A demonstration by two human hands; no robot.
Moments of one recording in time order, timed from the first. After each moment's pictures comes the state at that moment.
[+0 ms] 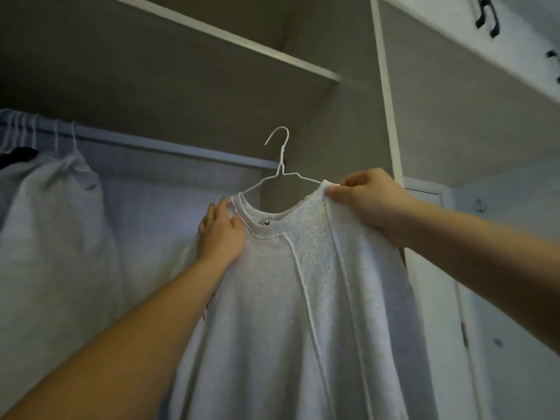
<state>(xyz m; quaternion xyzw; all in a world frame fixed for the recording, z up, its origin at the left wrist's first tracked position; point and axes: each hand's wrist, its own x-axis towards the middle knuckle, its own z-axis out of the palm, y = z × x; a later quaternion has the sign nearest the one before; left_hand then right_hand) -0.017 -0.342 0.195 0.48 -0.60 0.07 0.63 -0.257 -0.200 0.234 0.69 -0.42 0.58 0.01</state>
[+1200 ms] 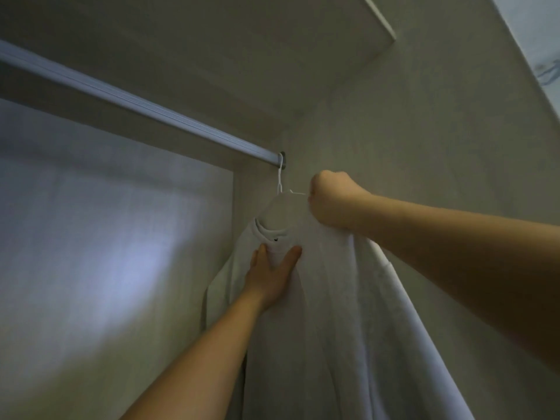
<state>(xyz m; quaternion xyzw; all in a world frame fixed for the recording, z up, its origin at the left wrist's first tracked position) -0.082 -0.561 0.192 0.29 -0.74 -0.21 0.56 -0.167 -0.389 0.298 0.58 -0.66 0.36 0.32</state>
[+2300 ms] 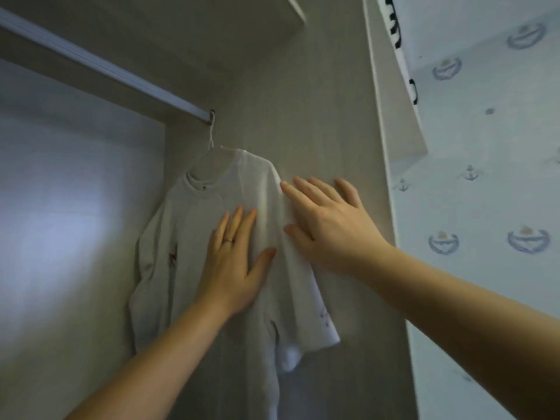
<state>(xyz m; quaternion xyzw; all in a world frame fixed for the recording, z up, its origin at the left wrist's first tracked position) -0.101 -0.423 0.087 0.16 -0.79 0.09 0.58 -0.231 -0.254 0.144 0.58 -0.61 0.22 0.50</state>
